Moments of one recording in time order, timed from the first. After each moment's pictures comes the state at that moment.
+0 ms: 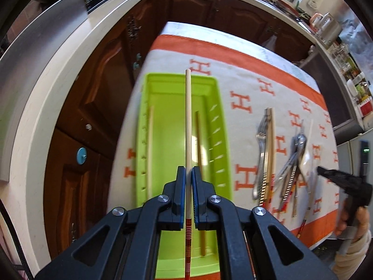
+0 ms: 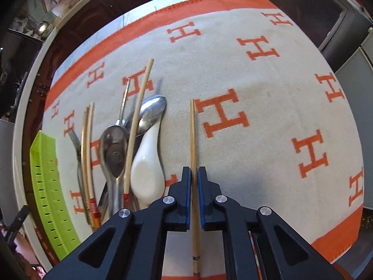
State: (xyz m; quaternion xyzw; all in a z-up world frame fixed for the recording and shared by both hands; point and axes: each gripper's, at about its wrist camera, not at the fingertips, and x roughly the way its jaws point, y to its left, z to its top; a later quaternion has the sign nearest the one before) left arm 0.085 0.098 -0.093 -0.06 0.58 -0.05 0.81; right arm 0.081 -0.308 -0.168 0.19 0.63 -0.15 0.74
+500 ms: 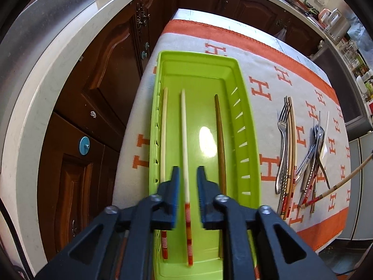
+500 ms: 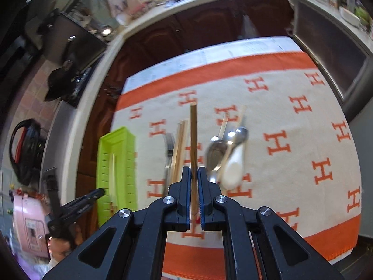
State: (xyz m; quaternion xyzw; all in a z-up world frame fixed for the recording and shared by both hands) left arm 0.078 0.110 -0.123 -0.05 0.59 -0.03 0.80; right arm 0.047 -0.243 -0.013 0.17 0.55 -0.02 0.82
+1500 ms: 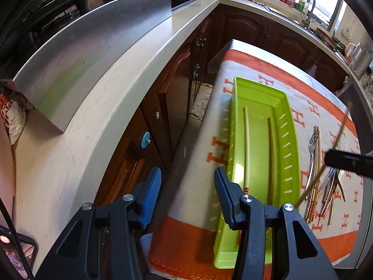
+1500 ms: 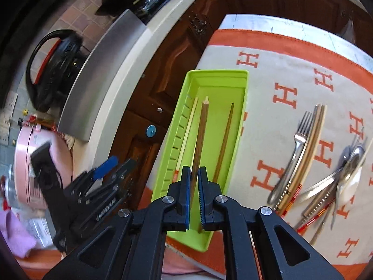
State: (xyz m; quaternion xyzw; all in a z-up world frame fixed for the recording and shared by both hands) left arm 0.025 0.184 -0.097 -0.07 0.53 0.09 0.84; right arm 0.113 -0.002 -0.060 0.09 0.65 0.18 0.73
